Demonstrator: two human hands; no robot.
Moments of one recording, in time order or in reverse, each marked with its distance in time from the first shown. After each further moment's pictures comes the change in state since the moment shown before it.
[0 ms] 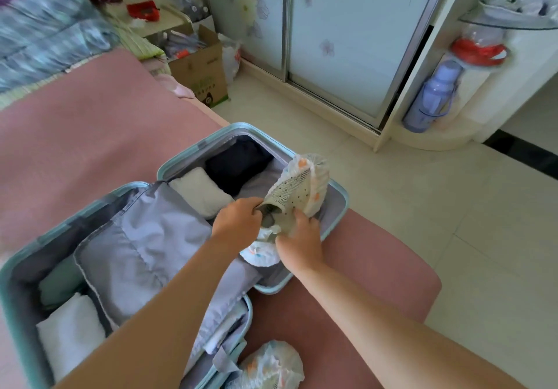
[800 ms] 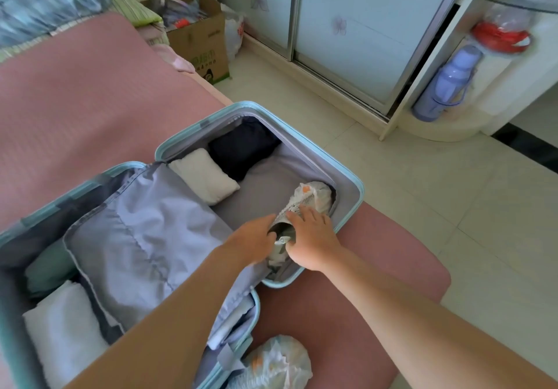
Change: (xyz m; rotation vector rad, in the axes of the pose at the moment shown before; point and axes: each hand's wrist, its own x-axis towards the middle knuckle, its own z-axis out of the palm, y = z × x) left_hand 0.007 -0.046 0.059 -0.006 -0.353 0.048; right_hand 0.051 0.048 0.018 -0.897 -0.274 -0.328
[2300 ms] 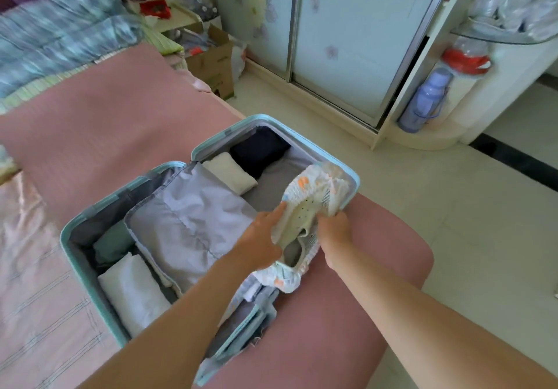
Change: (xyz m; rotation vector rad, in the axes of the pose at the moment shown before) left_hand -0.142 -0.005 -0.020 -0.185 0.097 0.106; right_hand -0.107 -0.072 -0.042 1.338 0.397 0.622
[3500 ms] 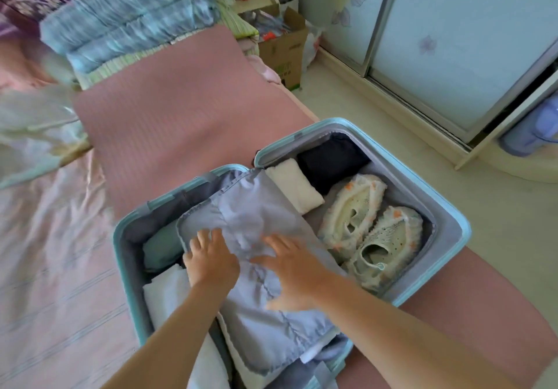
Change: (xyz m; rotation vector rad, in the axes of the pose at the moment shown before) left_hand 0.024 -0.179 -0.075 0.350 0.406 -0.695; right_hand 0.023 0.025 0.181 -1.257 -0.976 -1.126
